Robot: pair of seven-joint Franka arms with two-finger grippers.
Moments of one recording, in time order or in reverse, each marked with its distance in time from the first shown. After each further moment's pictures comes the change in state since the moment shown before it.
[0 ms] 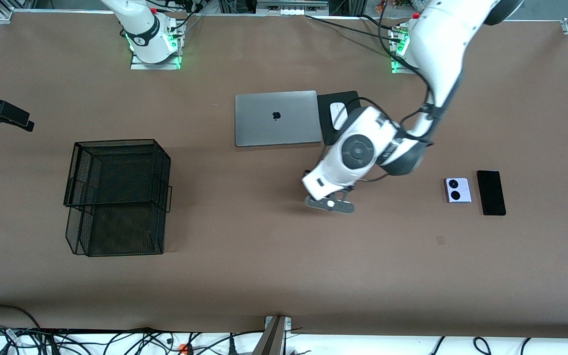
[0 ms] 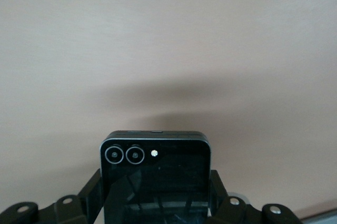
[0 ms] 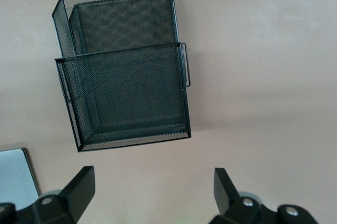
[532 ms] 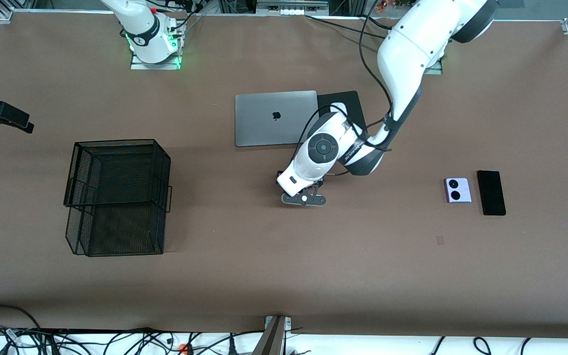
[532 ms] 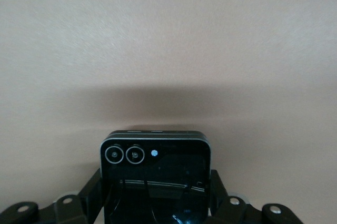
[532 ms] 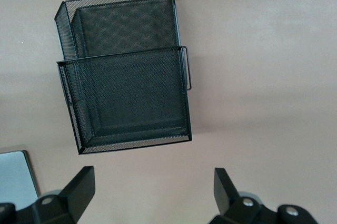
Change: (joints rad) left arm -0.082 0.141 0.006 0.010 0.000 0.182 -0.135; right arm 0.004 0.000 0.000 0.000 0.000 0.006 0.000
